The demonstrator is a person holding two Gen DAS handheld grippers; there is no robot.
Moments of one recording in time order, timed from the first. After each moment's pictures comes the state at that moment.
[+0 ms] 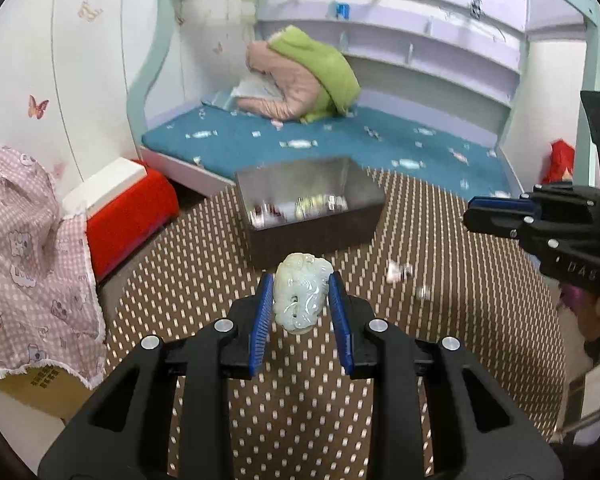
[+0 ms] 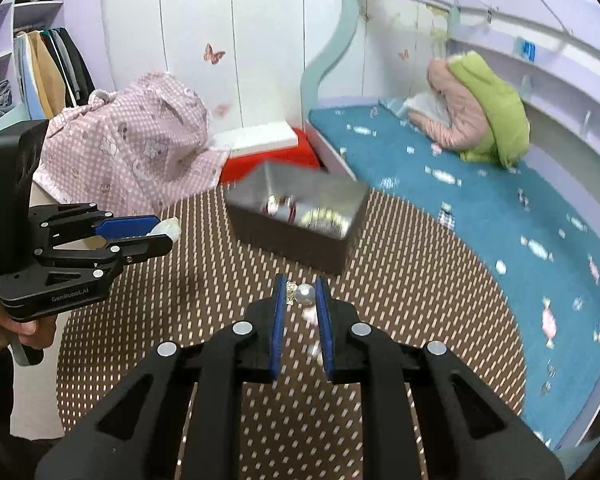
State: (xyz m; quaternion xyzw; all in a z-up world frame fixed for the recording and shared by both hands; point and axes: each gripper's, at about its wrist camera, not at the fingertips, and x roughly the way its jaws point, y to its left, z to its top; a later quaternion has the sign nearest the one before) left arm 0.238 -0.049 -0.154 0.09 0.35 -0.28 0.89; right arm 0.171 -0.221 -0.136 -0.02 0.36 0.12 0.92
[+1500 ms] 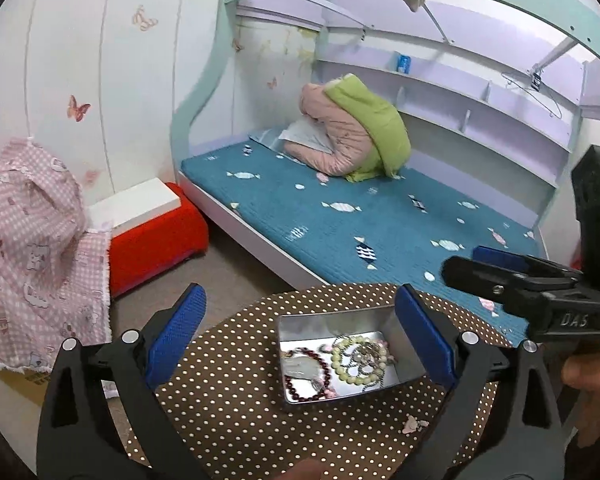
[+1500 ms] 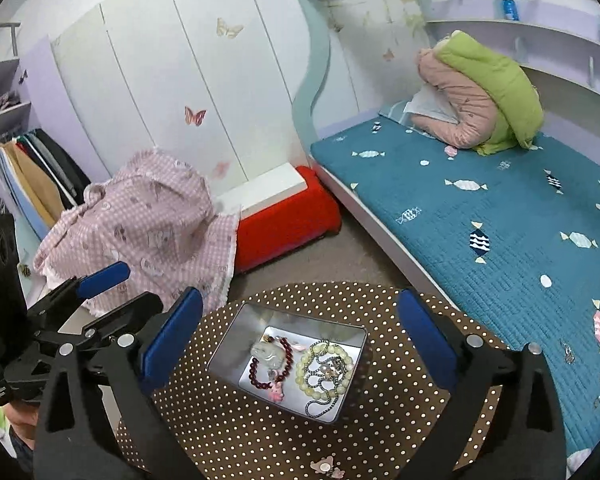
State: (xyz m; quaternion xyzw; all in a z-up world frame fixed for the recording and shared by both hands) left arm 0.346 -0.081 -0.081 0.01 0.31 -0.20 0.93; right arm 0.296 -0.266 -0.097 0.12 0.34 0.13 0.92
